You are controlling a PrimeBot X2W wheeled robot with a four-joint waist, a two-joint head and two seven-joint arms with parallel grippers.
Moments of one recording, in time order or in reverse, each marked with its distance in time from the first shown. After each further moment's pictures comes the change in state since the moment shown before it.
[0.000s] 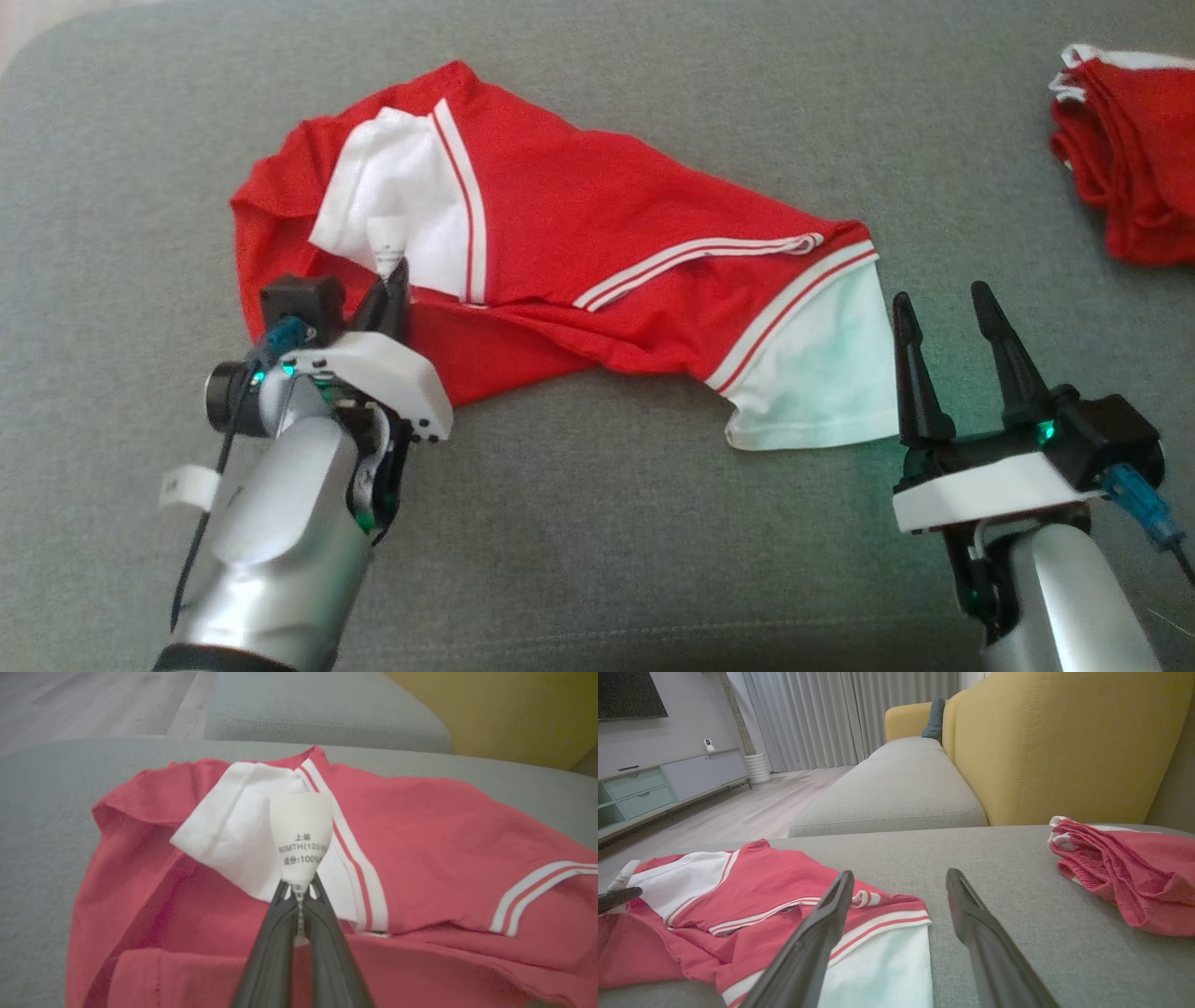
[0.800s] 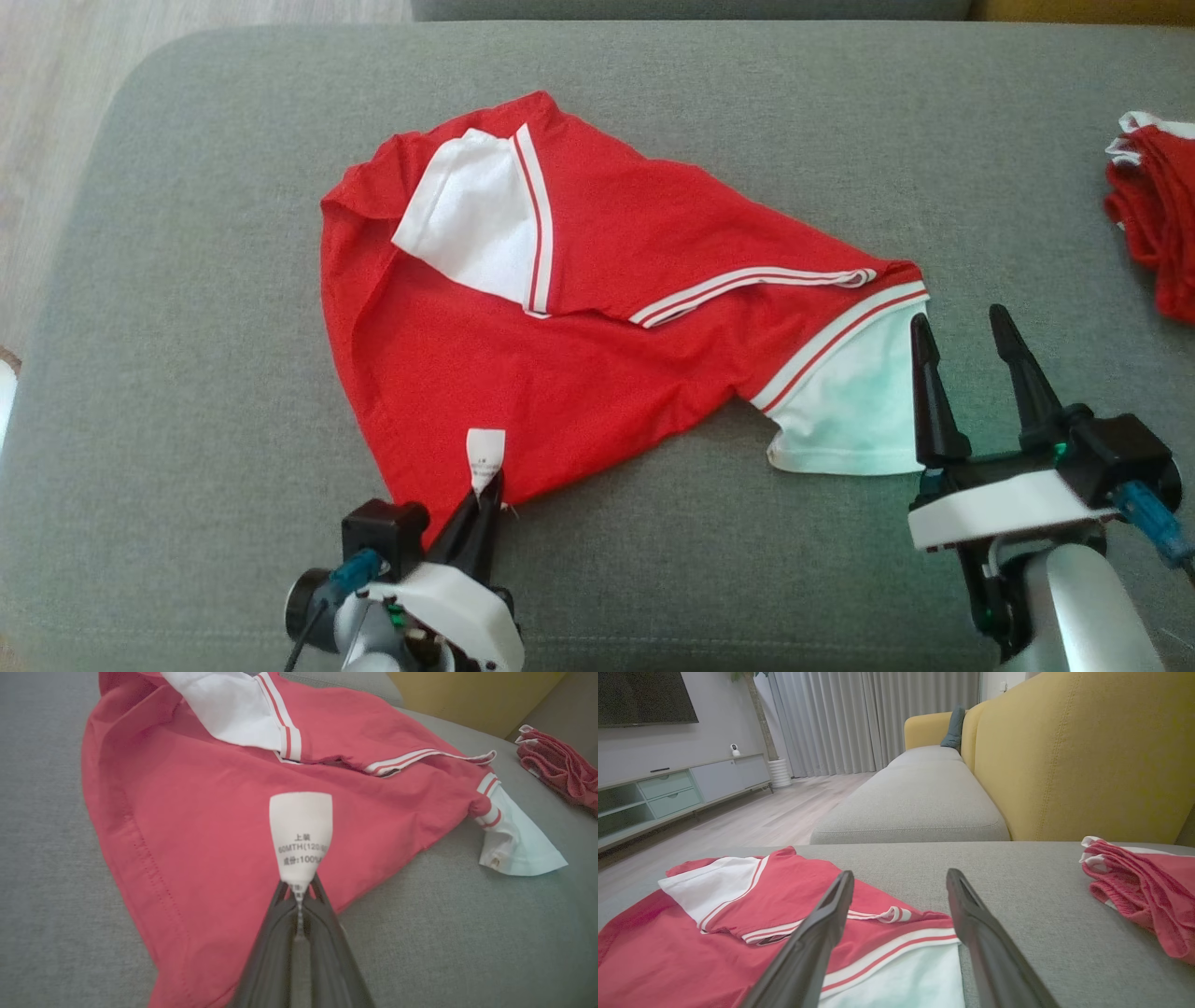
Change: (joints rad) left arm 0.501 0.057 -0.124 -0.516 -0.002 0.072 0.064; right arm 0.037 0.000 -0.035 -0.004 -0.012 0.000 0.010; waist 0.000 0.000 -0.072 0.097
